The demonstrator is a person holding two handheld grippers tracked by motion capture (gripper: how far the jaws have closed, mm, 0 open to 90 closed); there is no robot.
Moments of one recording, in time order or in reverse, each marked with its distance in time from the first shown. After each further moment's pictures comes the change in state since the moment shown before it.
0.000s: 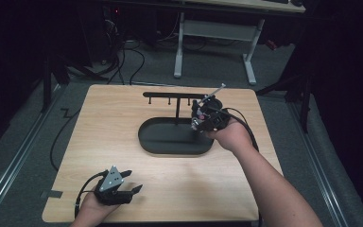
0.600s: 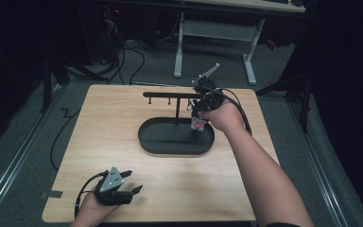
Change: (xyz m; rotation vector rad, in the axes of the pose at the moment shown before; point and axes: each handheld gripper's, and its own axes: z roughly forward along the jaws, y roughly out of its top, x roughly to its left) left arm -0.001 0.001 -0.001 0.000 -0.002 0.017; right arm -0.011 0.051 -0.007 -0.026 -0.068 0.042
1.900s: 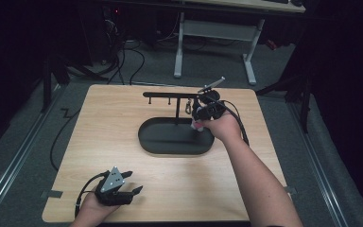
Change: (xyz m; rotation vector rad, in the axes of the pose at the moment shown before) left arm -0.001 -0.001 0.003 0.011 -0.004 0.004; right arm -0.015 -0.030 0.039 -0.031 0.027 0.128
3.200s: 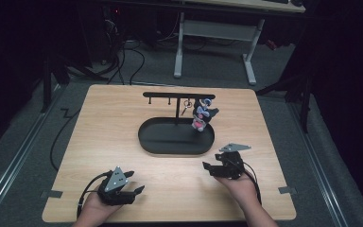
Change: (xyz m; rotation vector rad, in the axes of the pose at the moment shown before) left arm -0.003 0.002 0.007 0.022 0.012 0.005; right arm -0.004 -0.193 0.030 -0.265 0.070 -0.040
